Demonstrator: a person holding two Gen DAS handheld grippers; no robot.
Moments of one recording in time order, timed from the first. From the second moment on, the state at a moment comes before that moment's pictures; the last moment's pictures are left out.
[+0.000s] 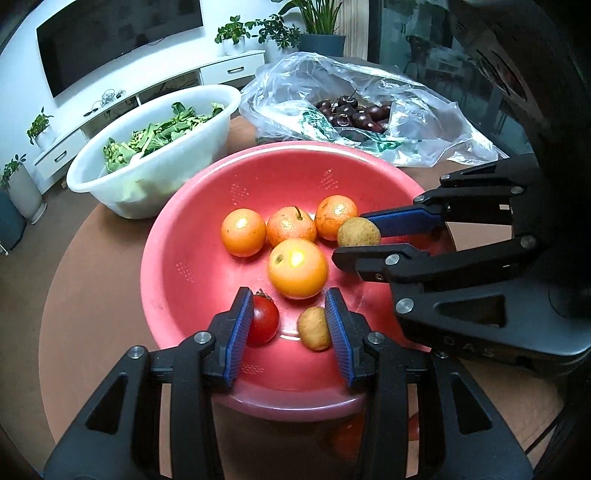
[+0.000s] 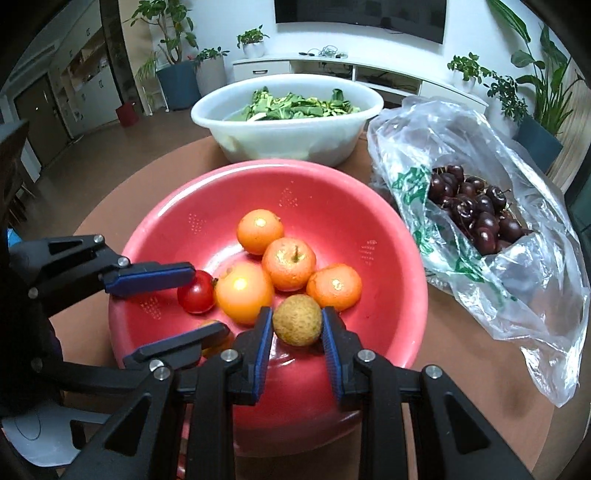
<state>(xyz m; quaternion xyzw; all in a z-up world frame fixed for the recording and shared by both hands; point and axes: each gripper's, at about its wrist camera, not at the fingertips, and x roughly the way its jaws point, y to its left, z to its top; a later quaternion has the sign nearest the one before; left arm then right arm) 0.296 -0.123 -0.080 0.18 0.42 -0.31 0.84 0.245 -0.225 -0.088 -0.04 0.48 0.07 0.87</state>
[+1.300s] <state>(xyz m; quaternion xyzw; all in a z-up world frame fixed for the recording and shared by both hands) 0.174 -0.057 -0.108 0.23 0.44 -0.38 0.78 0.048 -0.192 -0.097 0.05 0.46 0.10 0.88</state>
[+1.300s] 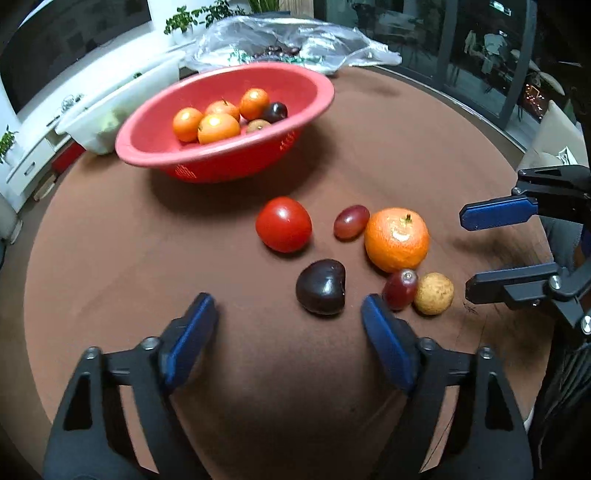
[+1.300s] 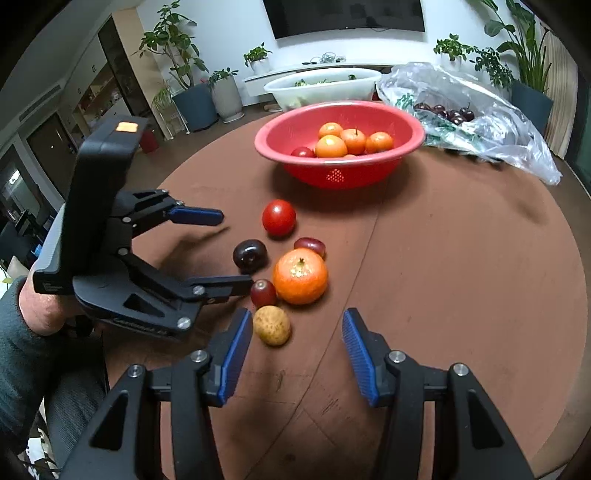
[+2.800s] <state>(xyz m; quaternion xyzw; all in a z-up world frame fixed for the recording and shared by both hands) 0.138 0.003 -0.078 0.05 0.43 -0.35 0.83 0.060 -0.151 -0.117 -0.03 0.49 0.10 0.86</state>
